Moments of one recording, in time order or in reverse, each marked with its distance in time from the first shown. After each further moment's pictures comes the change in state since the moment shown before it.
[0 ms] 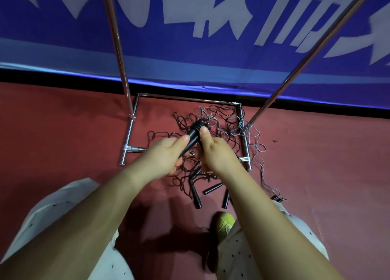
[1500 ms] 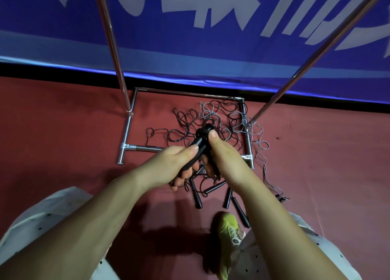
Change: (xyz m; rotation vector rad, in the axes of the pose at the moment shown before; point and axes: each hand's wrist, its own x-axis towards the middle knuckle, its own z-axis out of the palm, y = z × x) left_hand 0.024 -0.012 0.003 -0.176 -0.249 -0.018; right_hand 0.016 0.019 -0.009 0.293 -0.165 -0.078
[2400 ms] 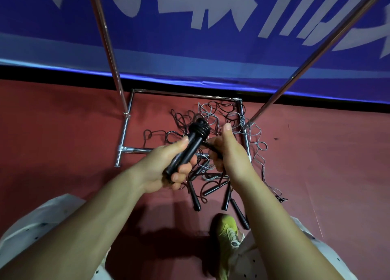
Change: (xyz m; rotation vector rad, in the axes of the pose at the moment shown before) left_hand 0.008 0.004 -0.010 -0.426 -0.138 -0.143; right_hand 0.015 0.006 -0.009 0.054 0.164 0.086
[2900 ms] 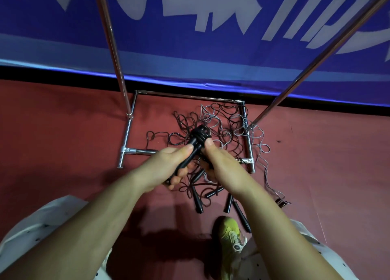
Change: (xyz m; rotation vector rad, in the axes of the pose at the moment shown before) left_hand 0.004 -0.003 -0.007 0.308 0.193 0.096; right_hand -0.008 -0.003 0.010 -0.177 -0.229 -0.036
